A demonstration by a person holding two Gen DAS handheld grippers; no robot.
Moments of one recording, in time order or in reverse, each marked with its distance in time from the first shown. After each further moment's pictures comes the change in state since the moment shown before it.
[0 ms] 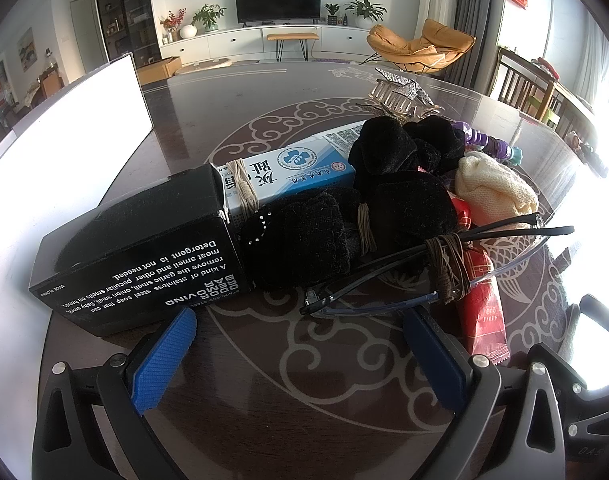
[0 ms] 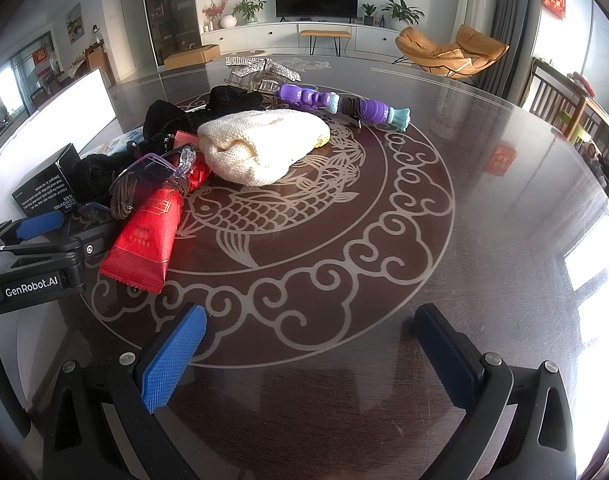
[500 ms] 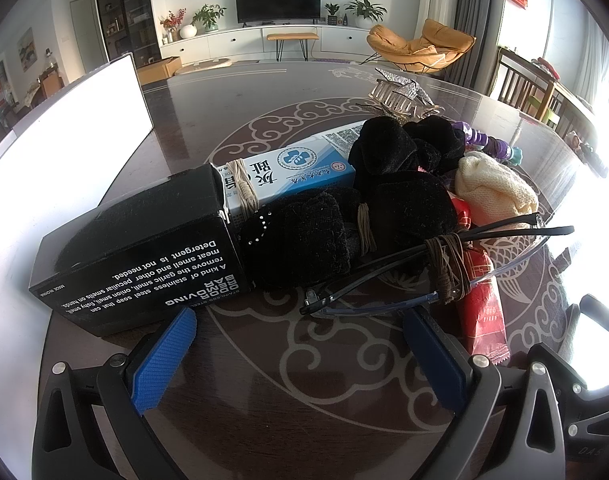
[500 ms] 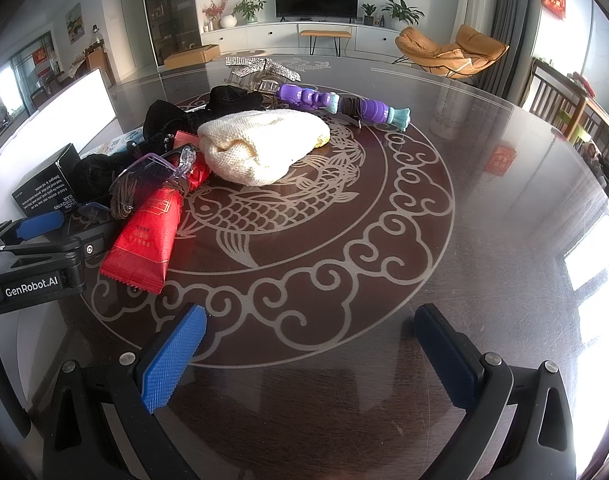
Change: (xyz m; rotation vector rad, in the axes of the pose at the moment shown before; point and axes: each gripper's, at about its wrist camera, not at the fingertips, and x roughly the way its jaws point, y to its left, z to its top) left arm 0.000 0.000 0.000 0.001 0.000 0.000; right arm 0.000 -0.001 0.000 0.000 0.000 0.000
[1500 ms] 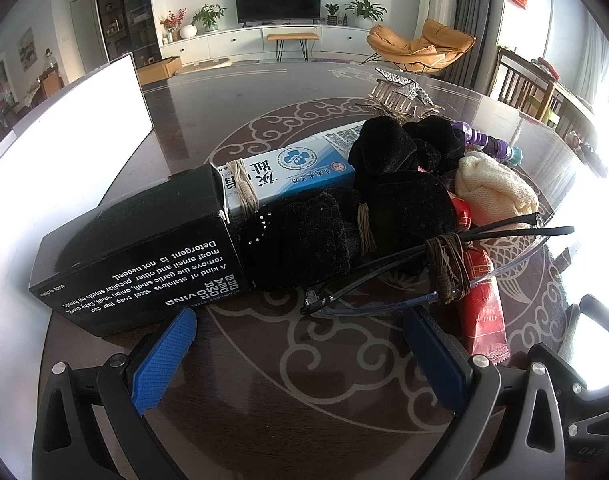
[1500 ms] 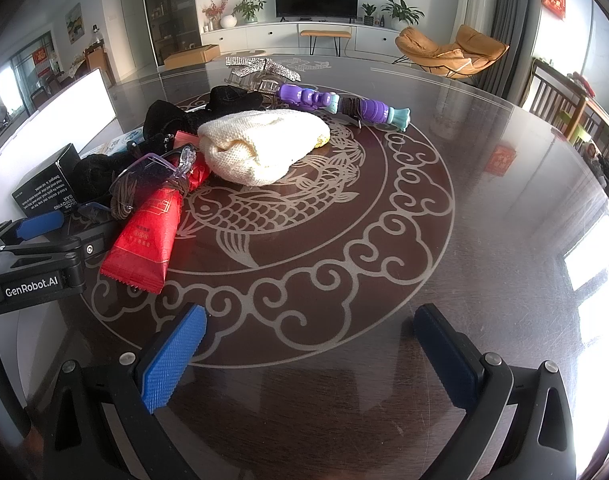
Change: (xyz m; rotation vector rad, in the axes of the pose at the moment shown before) left arm 0.000 0.000 0.000 -0.006 -0.001 0.000; right arm 0.000 0.000 0.000 0.000 0.000 0.000
